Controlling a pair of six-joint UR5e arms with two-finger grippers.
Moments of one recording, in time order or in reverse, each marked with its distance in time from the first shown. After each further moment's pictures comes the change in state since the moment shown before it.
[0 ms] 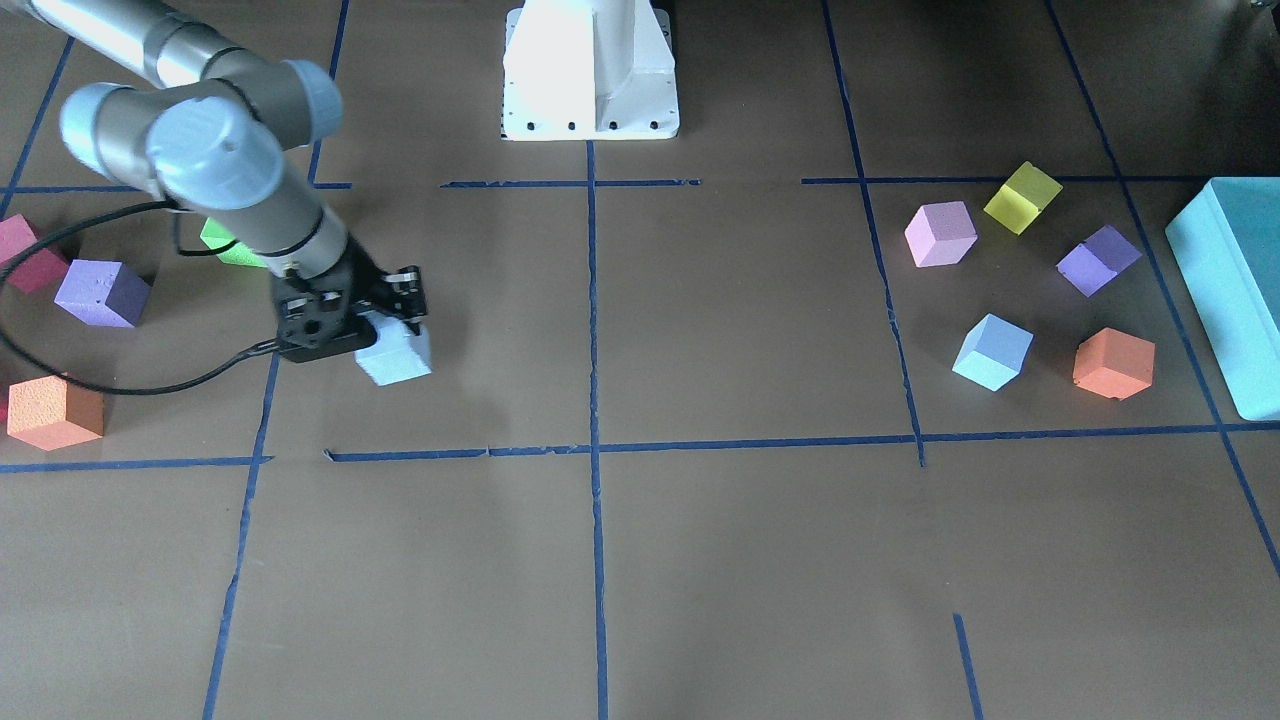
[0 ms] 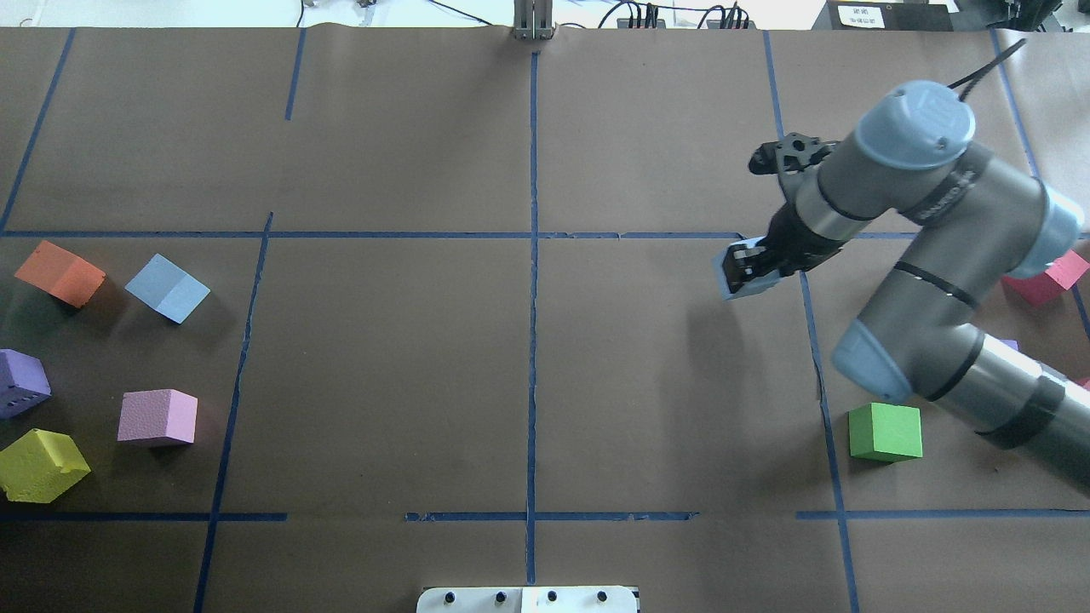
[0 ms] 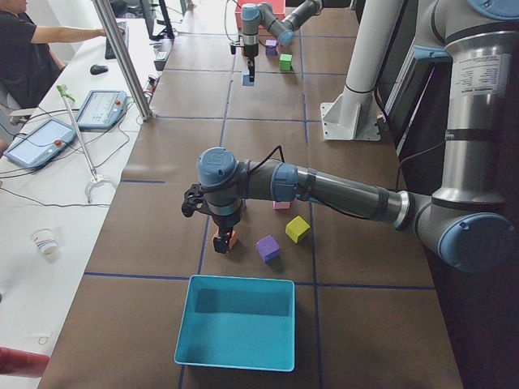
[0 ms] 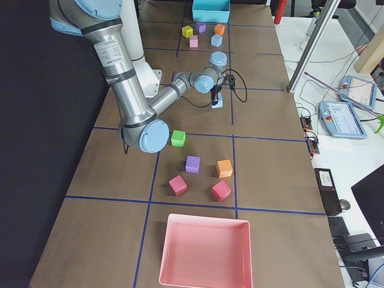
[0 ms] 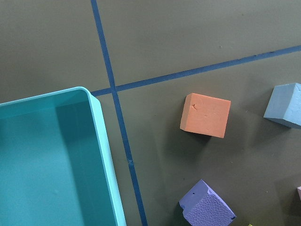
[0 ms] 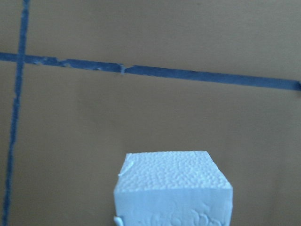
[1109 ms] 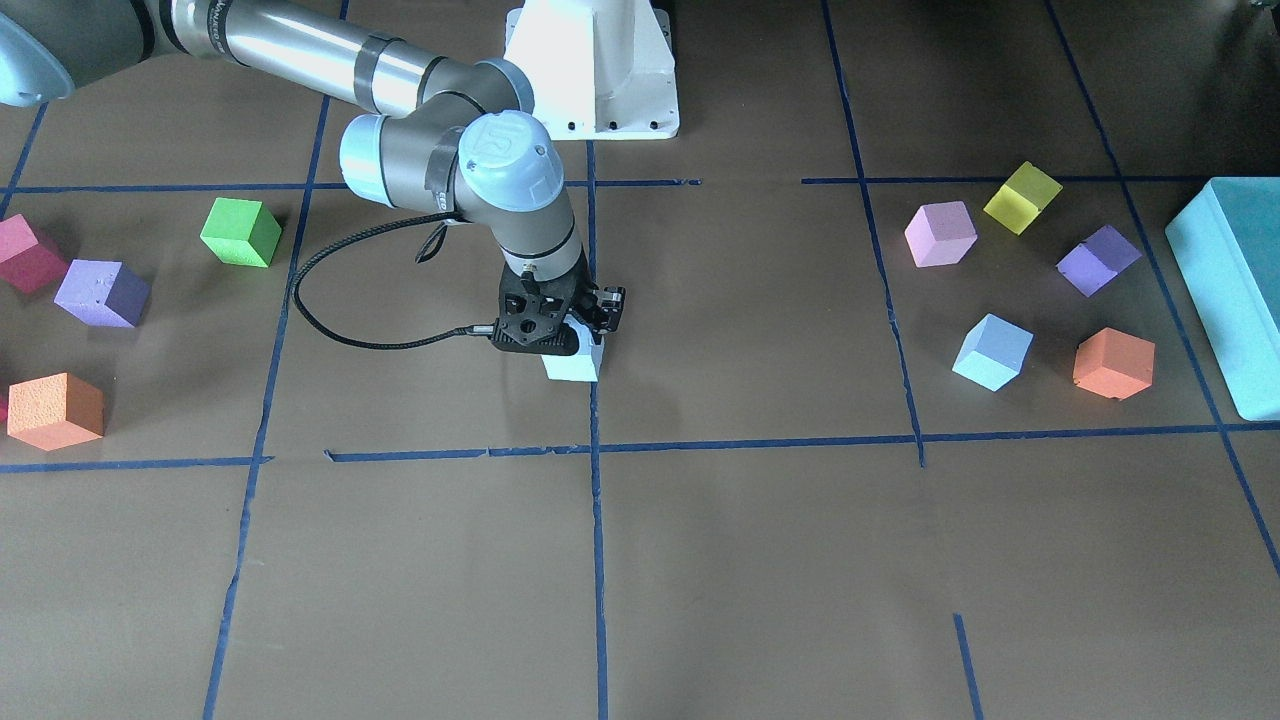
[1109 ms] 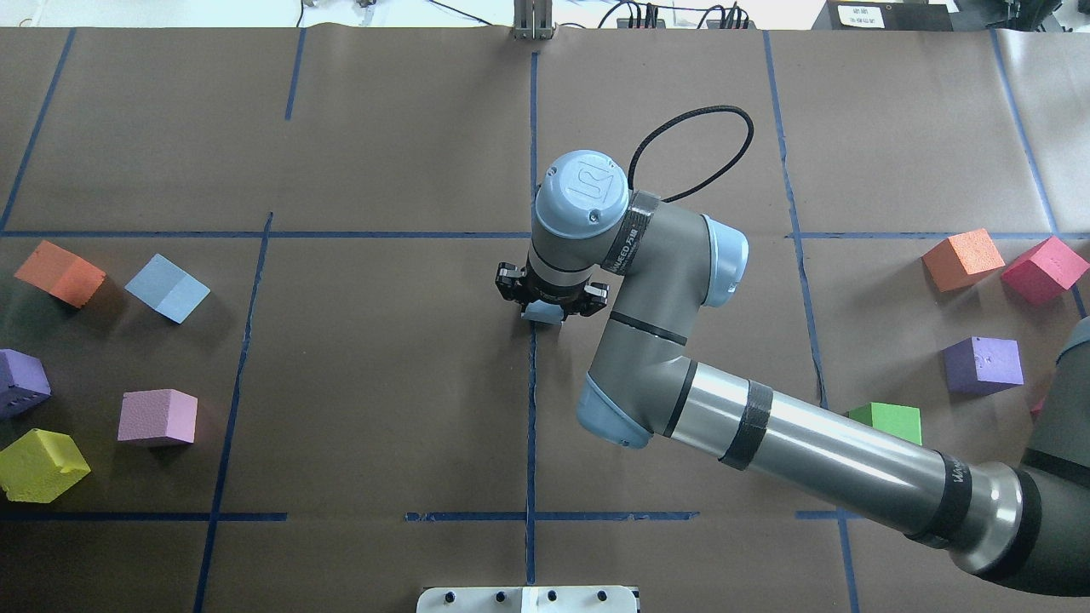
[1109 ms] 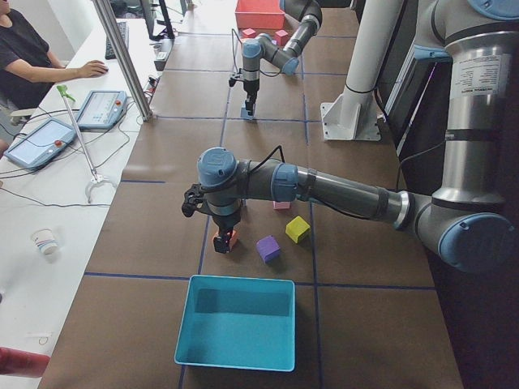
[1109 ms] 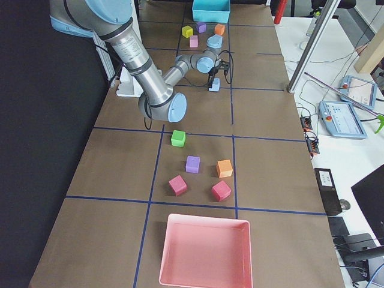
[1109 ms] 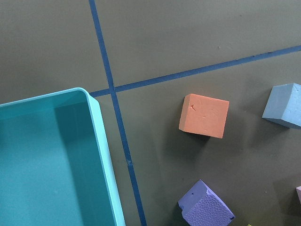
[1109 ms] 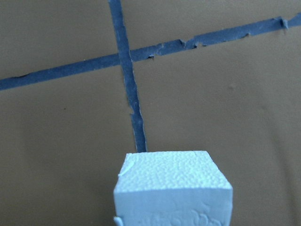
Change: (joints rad) left arm 0.000 0.000 0.000 0.000 -0.002 -0.001; right arm -0.139 0.296 -0.306 0.002 -0.125 0.330
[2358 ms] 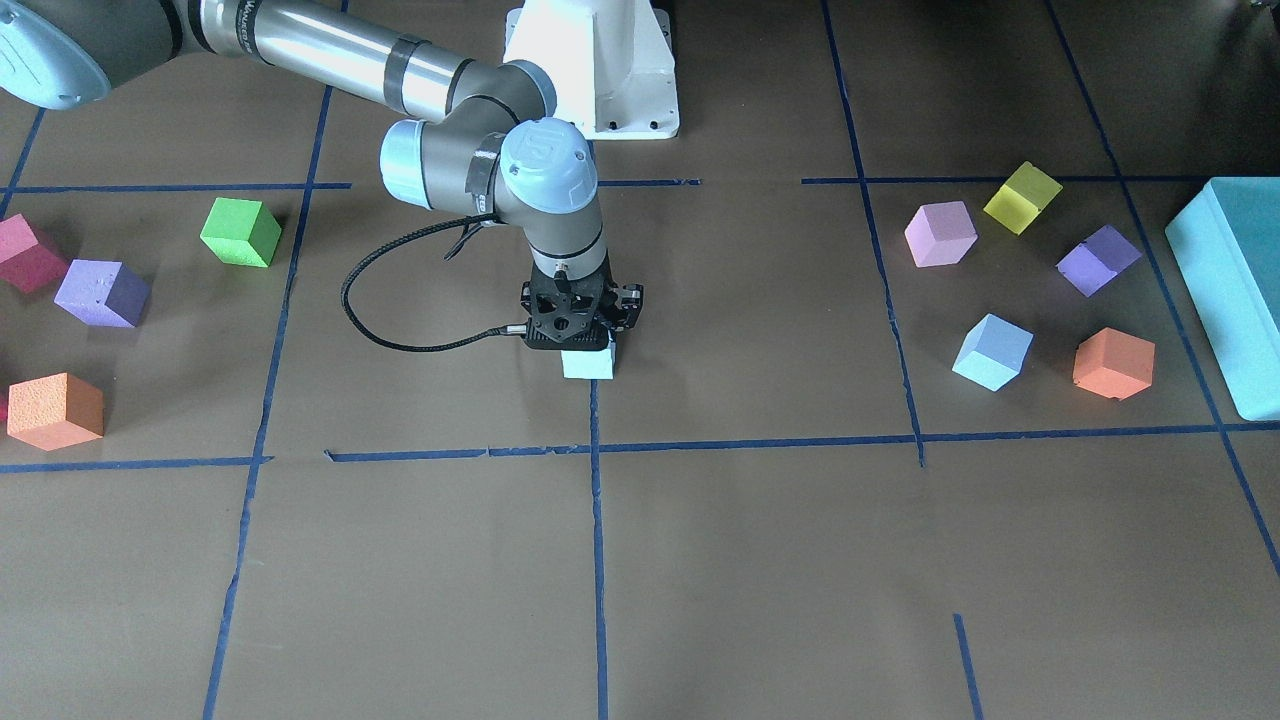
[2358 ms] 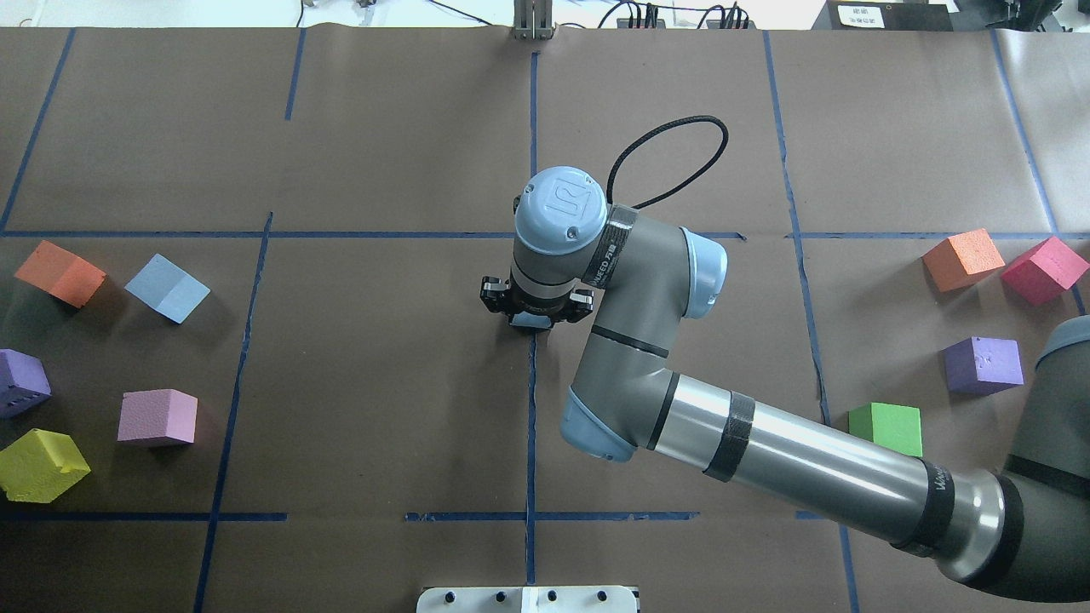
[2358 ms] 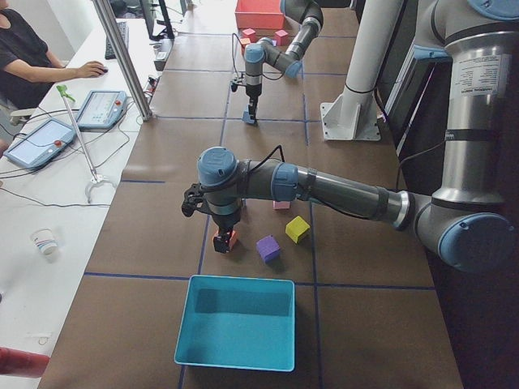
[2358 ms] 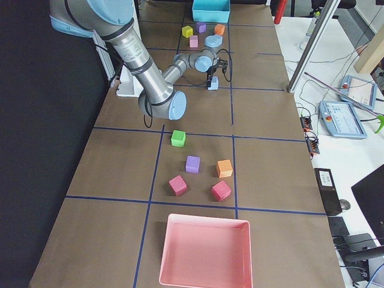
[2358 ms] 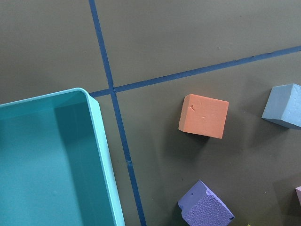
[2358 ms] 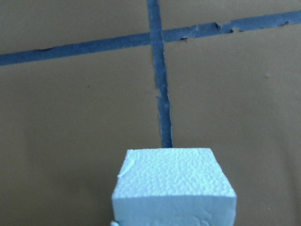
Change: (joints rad) left arm 0.000 0.000 -0.002 0.000 0.000 -0.002; right arm -0.024 0.024 -0.017 0.005 -0.024 -0.060
